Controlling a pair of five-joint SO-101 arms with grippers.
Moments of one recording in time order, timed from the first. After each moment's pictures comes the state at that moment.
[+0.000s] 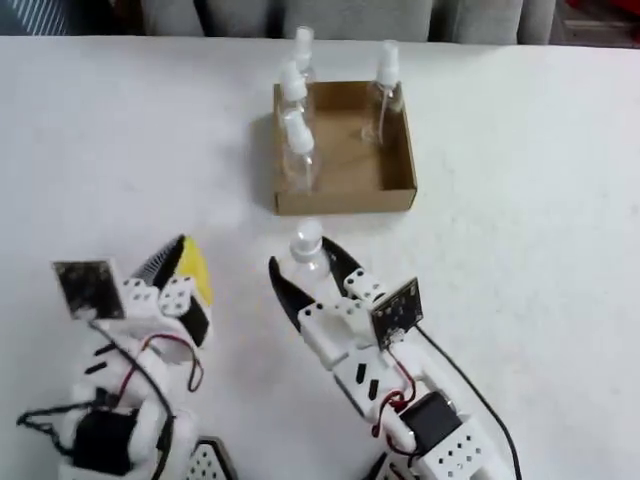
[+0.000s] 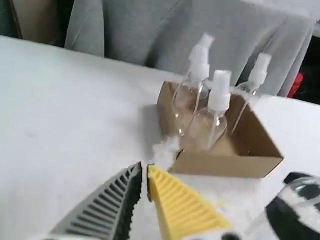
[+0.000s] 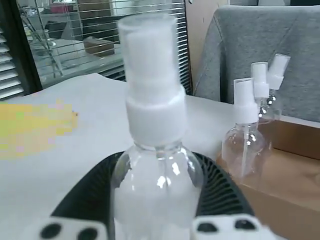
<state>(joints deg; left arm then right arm) 3.9 -104.7 76.9 57.5 18.8 -38.8 -98.9 96.5 14.5 -2.8</state>
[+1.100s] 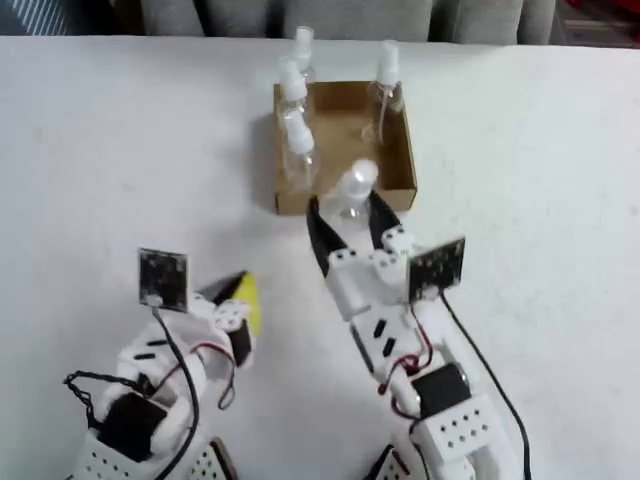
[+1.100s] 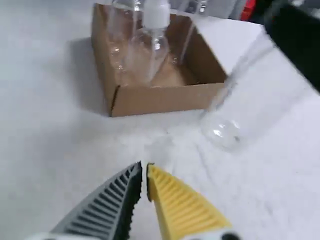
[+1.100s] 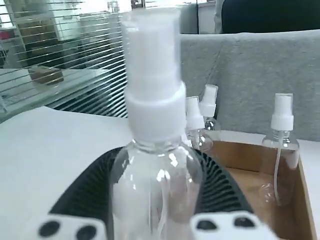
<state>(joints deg) 21.5 -104.2 84.5 58.3 22.0 -27.5 -73.7 78.7 3.0 -6.4</state>
